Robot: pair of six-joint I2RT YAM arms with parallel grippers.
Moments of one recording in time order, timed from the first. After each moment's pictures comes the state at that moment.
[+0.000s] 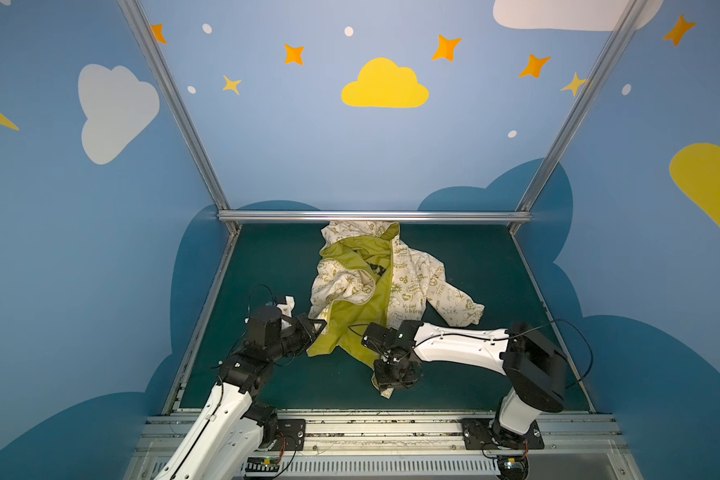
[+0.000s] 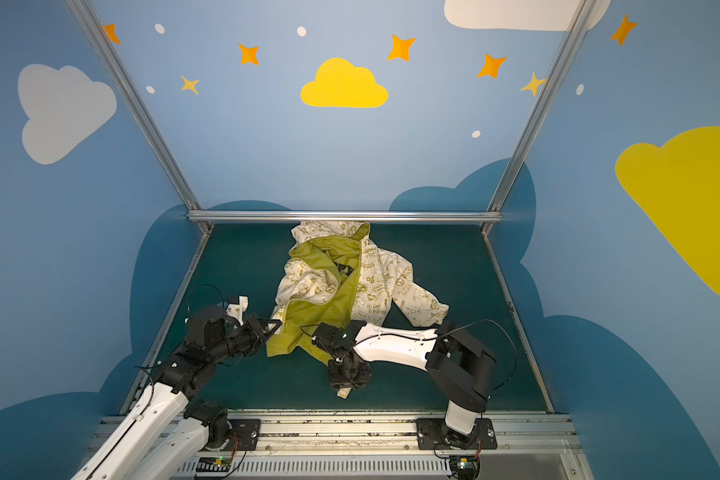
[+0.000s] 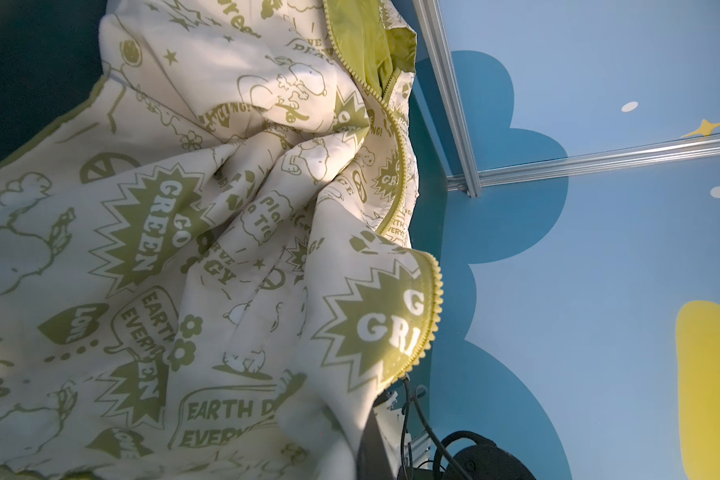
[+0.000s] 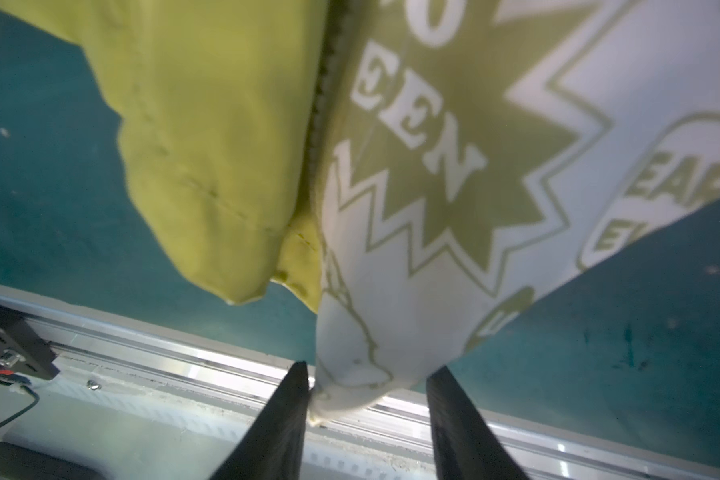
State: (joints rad) left arm -0.27 0.67 0.50 -0.37 0.44 -1.07; right arm 1.16 1.74 1.10 -0.87 -0.23 0.94
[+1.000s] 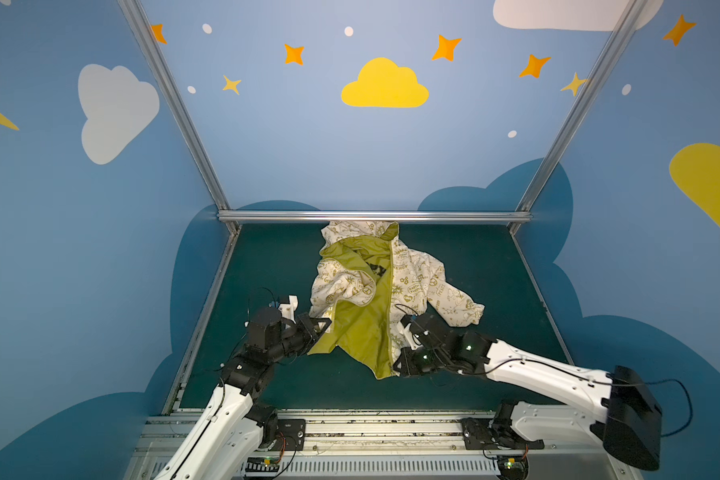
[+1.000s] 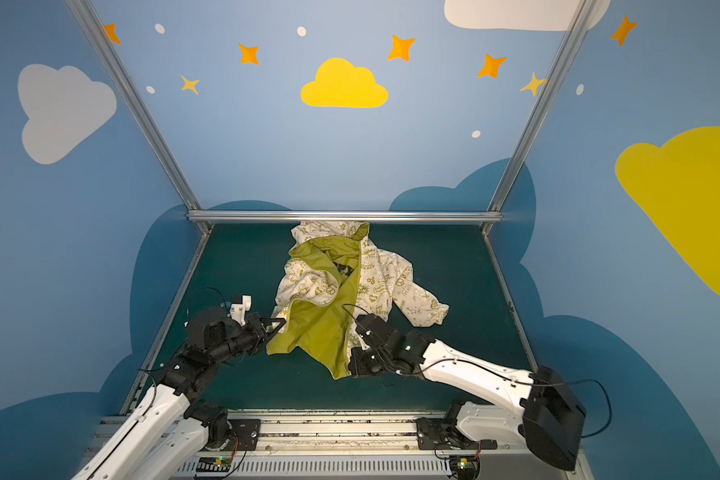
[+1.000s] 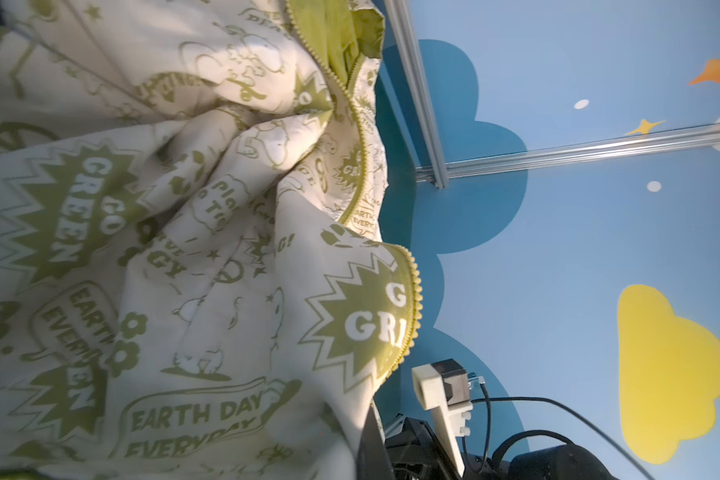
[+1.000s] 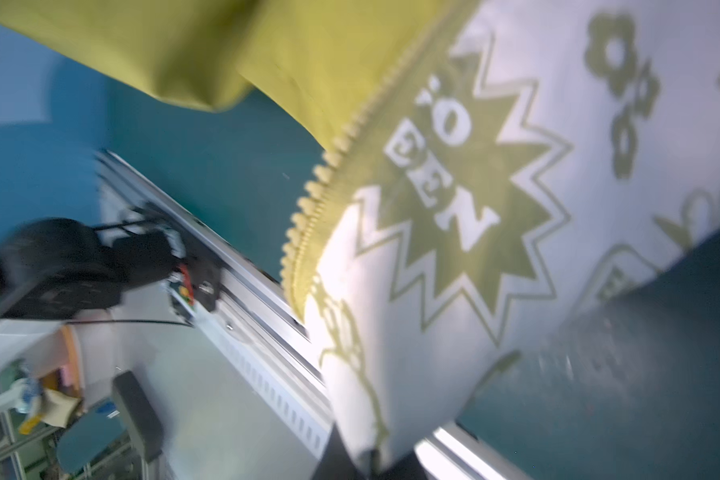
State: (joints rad) left arm -0.31 0.66 0.45 -0.22 0.49 -1.15; right arm 0.99 1.15 0.71 -0.44 -0.27 0.80
